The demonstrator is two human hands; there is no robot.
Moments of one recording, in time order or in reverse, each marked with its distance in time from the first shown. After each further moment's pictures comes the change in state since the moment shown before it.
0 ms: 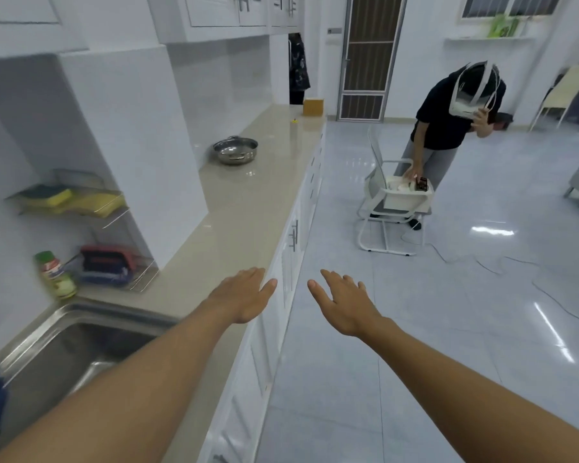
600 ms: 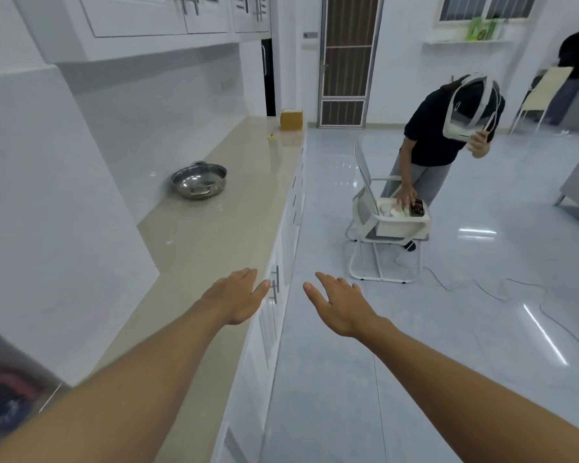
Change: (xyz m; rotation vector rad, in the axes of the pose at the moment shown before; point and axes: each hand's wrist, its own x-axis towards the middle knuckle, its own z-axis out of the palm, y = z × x) left_hand 0.323 0.004 -0.080 0.032 -0.015 0.026; right_hand 0.296 0.066 -0.082 0.016 0.008 0.020
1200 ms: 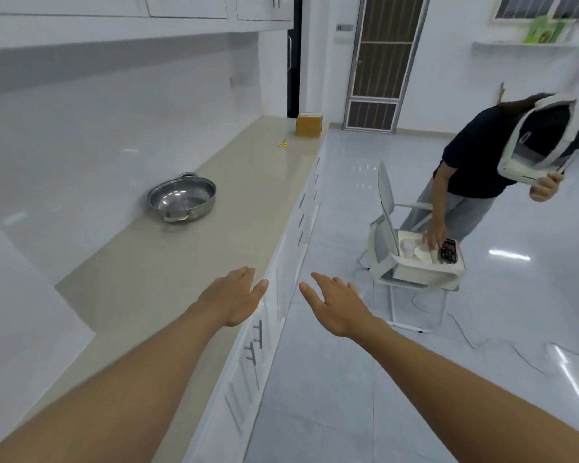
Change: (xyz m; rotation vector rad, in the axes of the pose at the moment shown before) left_hand 0.289 0.033 -0.053 -0.058 0.041 -0.096; right_hand 0.303 0.091 -0.082 -0.057 -0.069 -0.096
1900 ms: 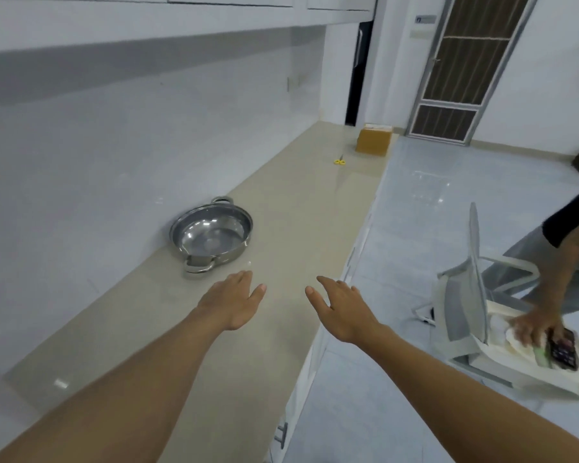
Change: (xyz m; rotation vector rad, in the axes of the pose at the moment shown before) left_hand 0.258 -0.113 -0.090 -0.051 0.050 -0.208; right_hand 0.340 -0.037 -0.015 0.014 -0.081 -0.158
